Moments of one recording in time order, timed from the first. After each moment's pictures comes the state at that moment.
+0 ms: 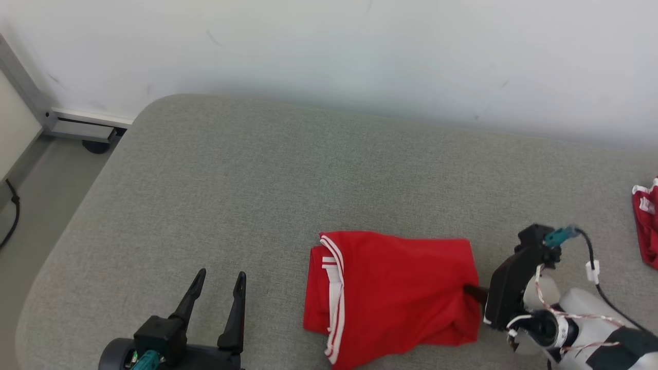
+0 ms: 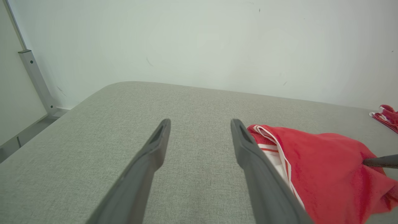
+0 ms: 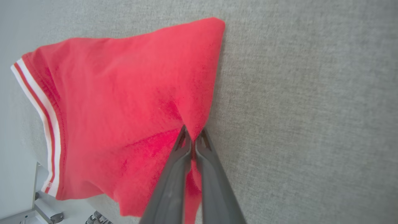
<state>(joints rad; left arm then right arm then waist) -0.13 0.19 -0.47 0.21 -0.32 0.12 -0.25 -0.46 -0.37 0.67 0.56 1.19 -0.12 0.46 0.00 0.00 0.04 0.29</state>
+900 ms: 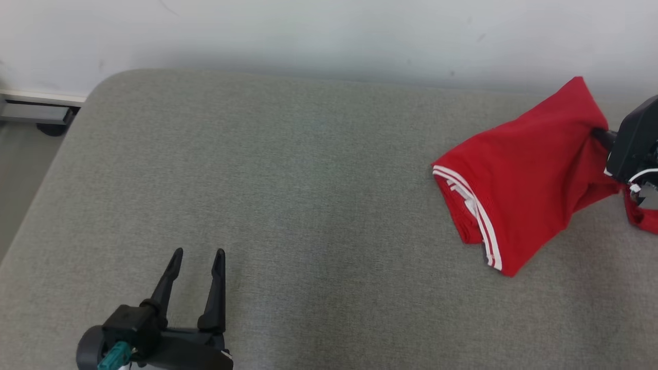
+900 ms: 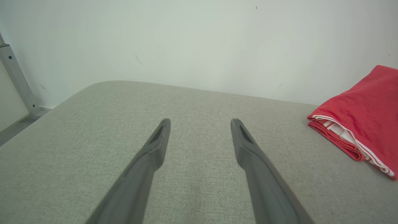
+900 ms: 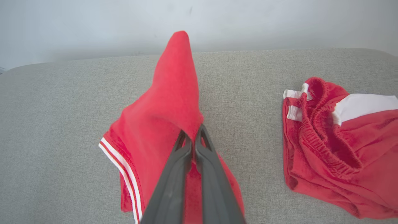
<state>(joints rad) -0.13 0.19 -0.40 0.13 -0.34 0.12 -0.25 -0.87 -0.62 0.60 0.61 1.09 -0.11 0.54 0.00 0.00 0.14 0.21</state>
